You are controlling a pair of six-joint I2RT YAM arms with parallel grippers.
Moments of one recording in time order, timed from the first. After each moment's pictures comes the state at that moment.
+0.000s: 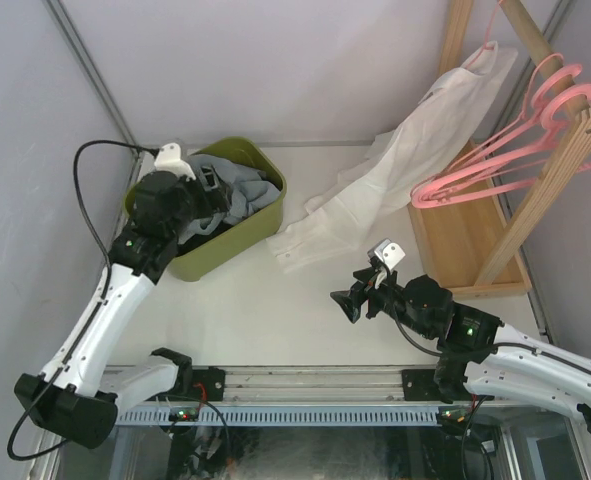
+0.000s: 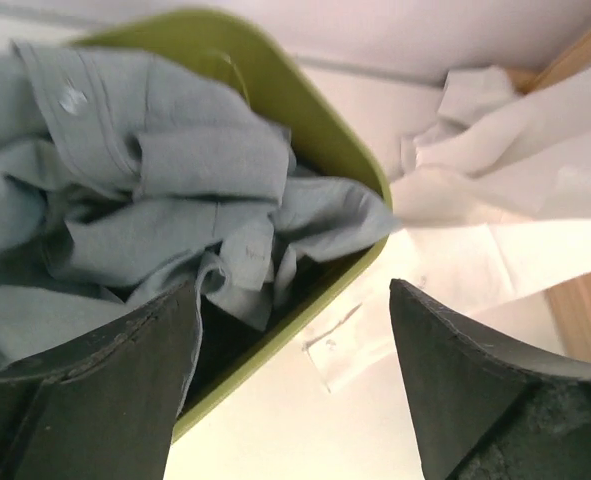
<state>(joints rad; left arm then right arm) -0.34 1.05 1.08 -0.36 -0.13 -0.39 1.09 0.63 0.56 -0.20 0.26 0.24</state>
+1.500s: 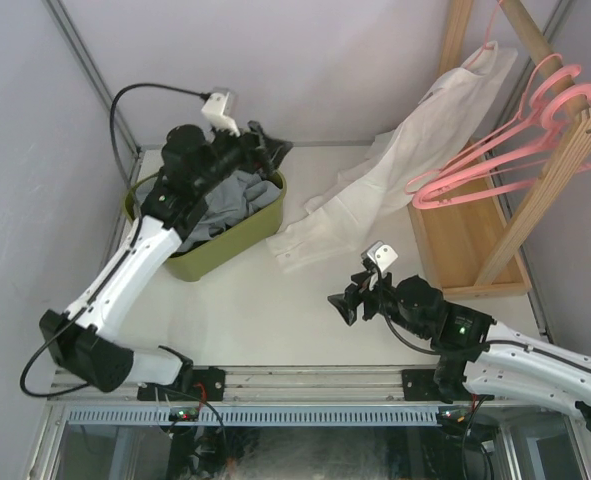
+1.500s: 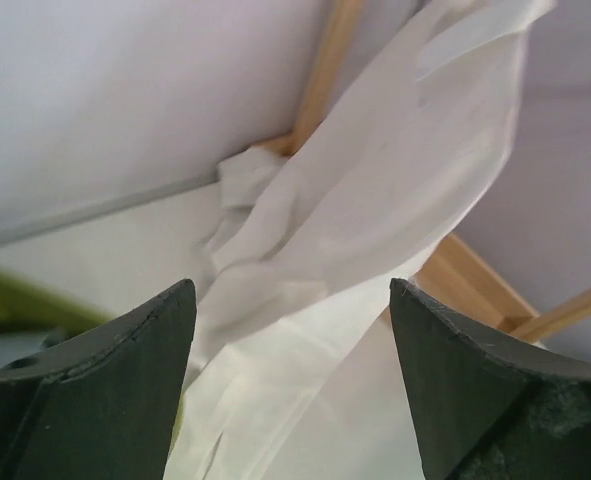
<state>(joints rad) -0.43 1.31 1.35 -0.08 0.21 -0.34 1.09 0.68 0.56 -0.19 0.25 0.25</state>
